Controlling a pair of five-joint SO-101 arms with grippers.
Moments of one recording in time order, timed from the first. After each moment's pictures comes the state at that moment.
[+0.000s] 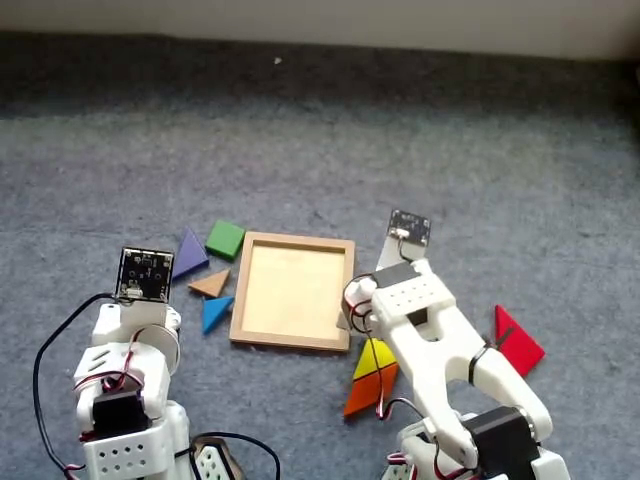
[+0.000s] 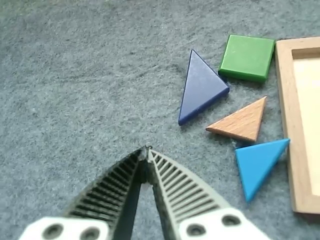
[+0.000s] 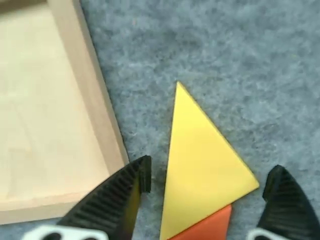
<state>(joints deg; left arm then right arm) -18.3 -104.1 92.4 63.7 -12.3 -28.1 -16.4 52.4 54.7 -34.3</state>
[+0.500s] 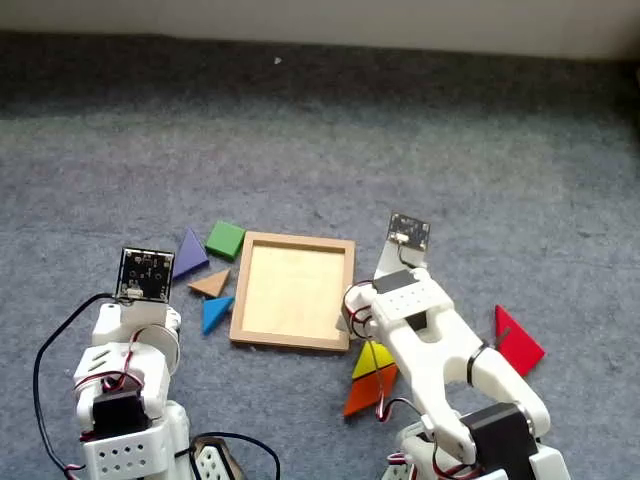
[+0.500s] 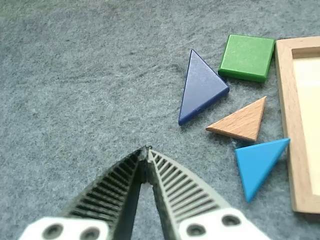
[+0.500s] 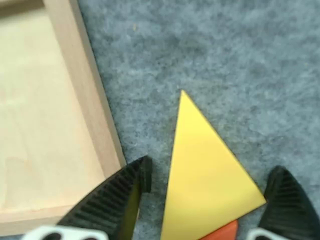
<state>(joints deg) -18.3 -104.1 92.4 63.7 -12.4 -28.1 -14.9 55.6 48.7 -34.4</state>
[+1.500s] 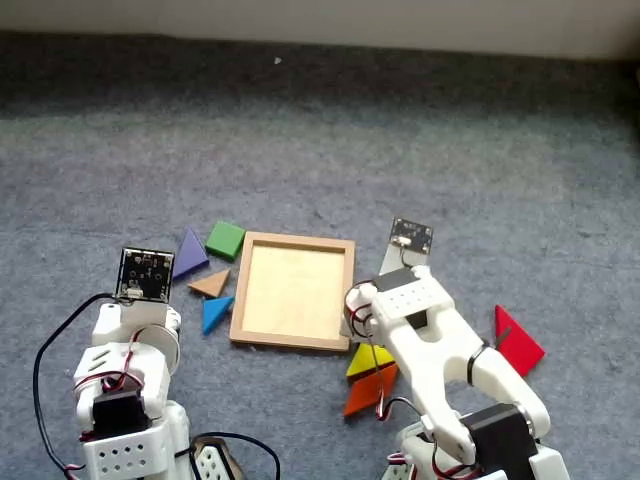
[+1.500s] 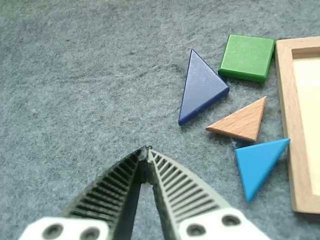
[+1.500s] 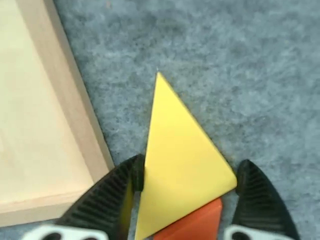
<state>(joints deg) -18.3 -104.1 92.4 63.7 -12.4 -28.0 -14.9 54.7 54.1 -34.9</state>
